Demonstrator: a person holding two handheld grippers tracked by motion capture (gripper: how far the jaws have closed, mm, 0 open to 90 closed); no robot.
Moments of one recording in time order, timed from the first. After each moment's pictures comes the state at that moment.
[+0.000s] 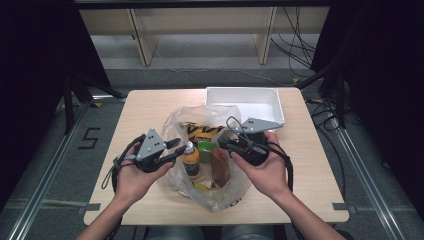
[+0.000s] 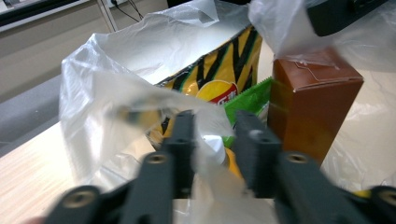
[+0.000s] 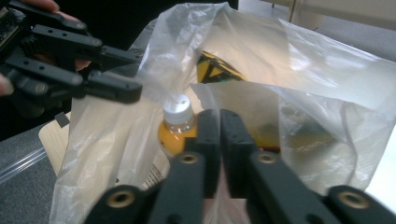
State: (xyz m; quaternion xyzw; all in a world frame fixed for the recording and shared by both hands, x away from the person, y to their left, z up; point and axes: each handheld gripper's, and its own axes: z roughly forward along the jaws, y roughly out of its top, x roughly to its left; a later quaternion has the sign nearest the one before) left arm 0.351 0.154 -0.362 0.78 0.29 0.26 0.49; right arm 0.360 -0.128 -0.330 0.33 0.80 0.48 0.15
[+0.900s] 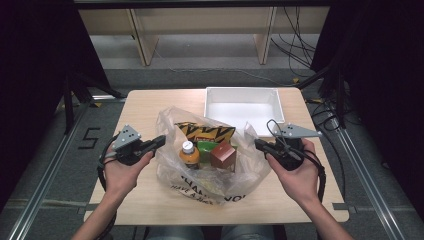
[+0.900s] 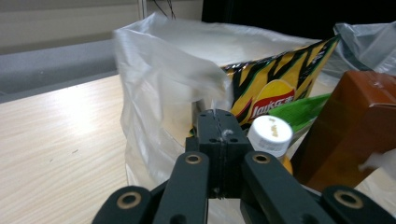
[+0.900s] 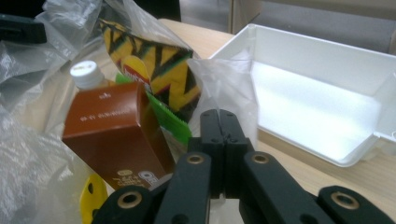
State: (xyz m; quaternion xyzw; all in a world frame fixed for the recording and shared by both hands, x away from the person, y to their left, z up) left arm 0.373 0.199 -0.384 0.72 0.38 0.23 0.53; right arm 0.355 -0.204 -0.350 0.41 0.77 0.45 0.19
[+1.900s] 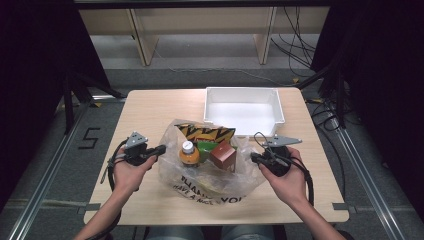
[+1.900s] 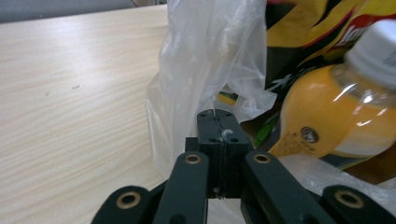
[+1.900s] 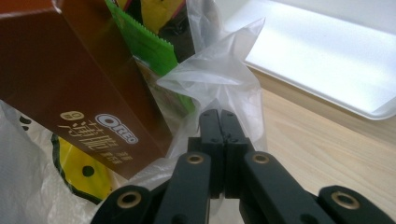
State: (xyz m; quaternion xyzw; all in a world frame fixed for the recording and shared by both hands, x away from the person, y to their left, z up) left arm 0.400 0.206 -0.442 0.74 0.44 0.18 0.47; right arm 0.370 -0.197 -0.404 0.43 0.80 0.38 0.17
